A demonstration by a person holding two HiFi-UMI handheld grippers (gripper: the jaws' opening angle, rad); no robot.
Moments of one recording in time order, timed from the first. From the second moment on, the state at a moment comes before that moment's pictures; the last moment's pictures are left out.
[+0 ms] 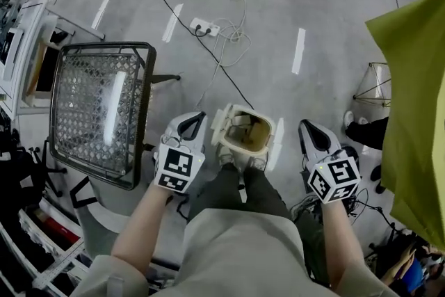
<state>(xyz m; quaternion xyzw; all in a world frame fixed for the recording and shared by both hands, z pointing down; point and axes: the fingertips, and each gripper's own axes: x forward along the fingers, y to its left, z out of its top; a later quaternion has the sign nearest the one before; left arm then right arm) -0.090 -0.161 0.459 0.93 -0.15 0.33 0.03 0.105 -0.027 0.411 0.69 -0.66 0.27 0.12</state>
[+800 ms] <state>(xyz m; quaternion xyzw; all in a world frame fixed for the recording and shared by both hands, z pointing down) -0.084 -0.124 0.712 0.85 -0.10 0.48 0.20 0.119 -0.026 0.634 0.64 -0.64 0.40 0.15</state>
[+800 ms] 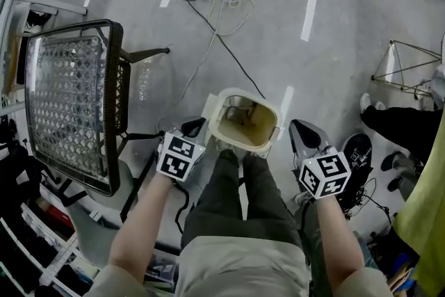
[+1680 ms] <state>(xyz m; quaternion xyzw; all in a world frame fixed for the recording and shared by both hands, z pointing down) -0.008 0.006 0.888 0.79 0.03 0.57 0.20 0.140 0.021 0.757 0.65 -0.59 0.46 0.13</state>
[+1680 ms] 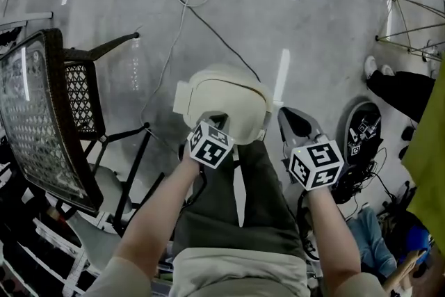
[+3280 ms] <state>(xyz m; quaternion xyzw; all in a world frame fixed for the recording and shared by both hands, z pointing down) 0.013 -0.162 0.402 0.94 -0.16 0.27 0.09 0.154 -0.056 0.337 0.70 -0.68 0.20 0.06</state>
